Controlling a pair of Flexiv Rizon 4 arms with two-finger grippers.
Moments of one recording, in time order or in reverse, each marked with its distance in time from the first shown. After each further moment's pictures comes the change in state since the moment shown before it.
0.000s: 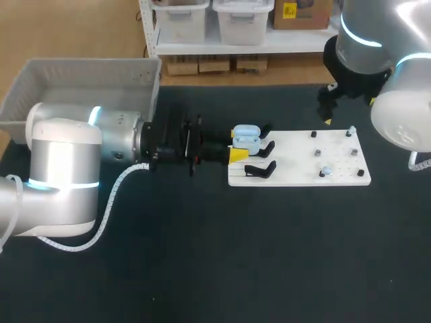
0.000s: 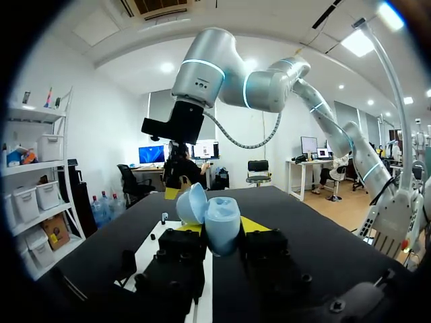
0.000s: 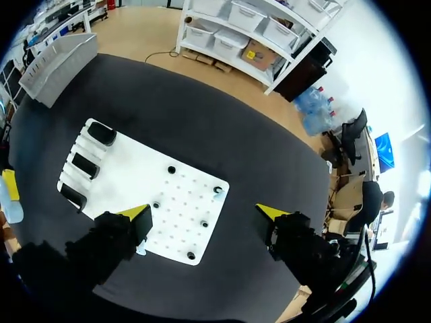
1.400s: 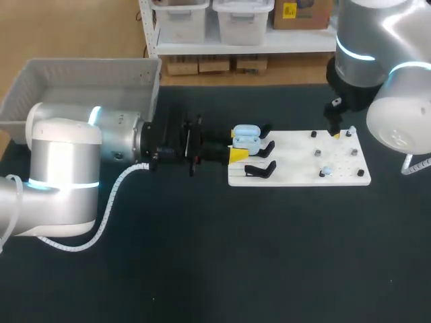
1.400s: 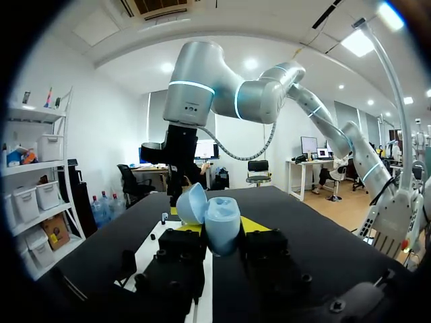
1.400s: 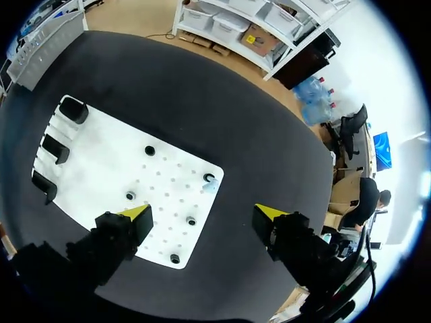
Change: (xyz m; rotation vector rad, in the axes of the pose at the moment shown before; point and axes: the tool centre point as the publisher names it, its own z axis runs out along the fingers) left arm 0.000 0.000 0.000 0.000 0.000 0.000; right arm 0.021 -0.015 0.045 0.034 0.104 -0.027
